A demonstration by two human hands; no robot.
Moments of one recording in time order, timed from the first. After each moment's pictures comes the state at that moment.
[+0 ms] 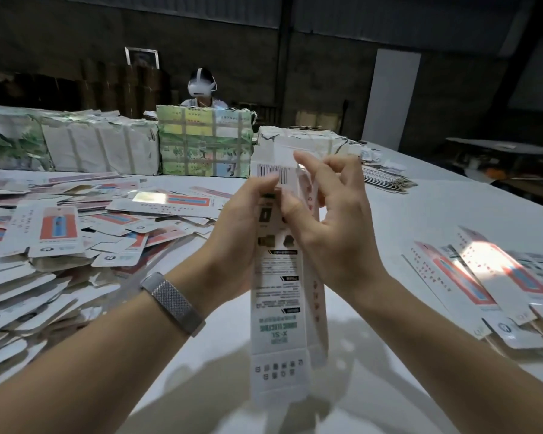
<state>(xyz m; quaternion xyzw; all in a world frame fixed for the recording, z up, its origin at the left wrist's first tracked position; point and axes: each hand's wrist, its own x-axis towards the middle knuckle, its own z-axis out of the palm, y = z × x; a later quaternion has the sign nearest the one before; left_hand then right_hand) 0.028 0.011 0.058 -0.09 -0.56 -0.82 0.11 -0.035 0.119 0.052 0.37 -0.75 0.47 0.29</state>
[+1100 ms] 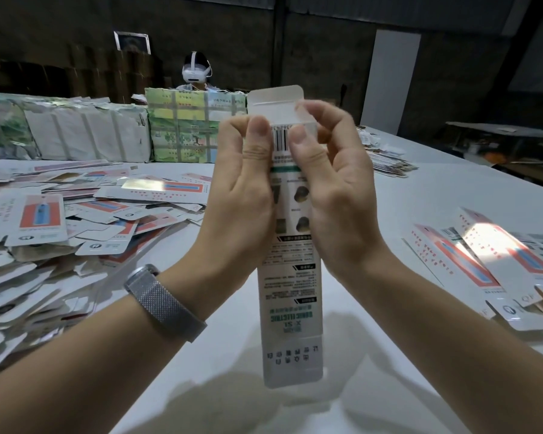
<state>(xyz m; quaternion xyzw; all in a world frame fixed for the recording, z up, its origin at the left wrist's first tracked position) 0.025 0.026 0.060 -0.14 -0.62 -0.68 0.36 -0.021 0.113 0.065 0.40 -0.57 0.71 0.11</state>
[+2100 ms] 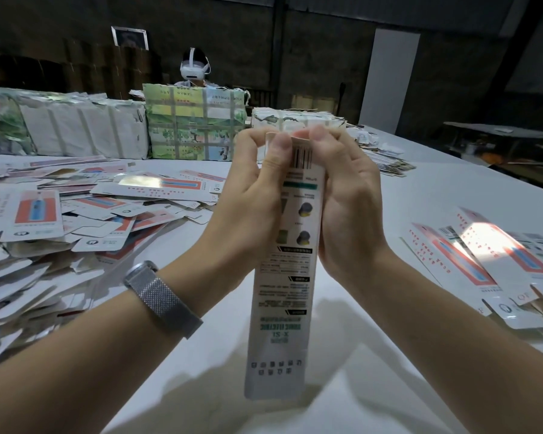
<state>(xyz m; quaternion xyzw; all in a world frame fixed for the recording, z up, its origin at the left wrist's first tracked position) 0.025 0.026 0.057 -0.11 -0.66 -0.68 0.30 -0.030 0.117 0.058 0.39 -0.48 0.79 0.02</state>
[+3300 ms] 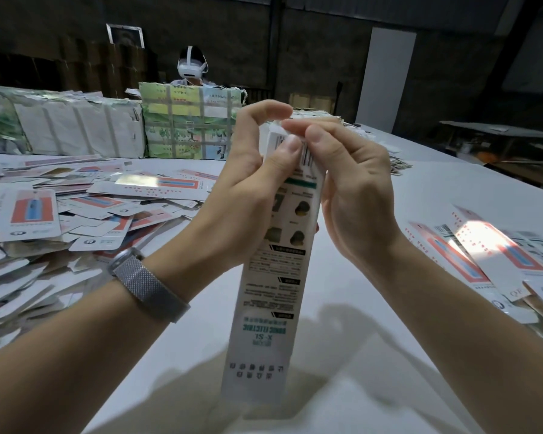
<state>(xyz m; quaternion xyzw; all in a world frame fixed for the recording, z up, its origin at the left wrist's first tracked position) 0.030 0.014 0.064 -0.22 -0.69 -0.64 0.26 -0.043 0.129 0.066 0.46 -0.53 0.71 0.08</state>
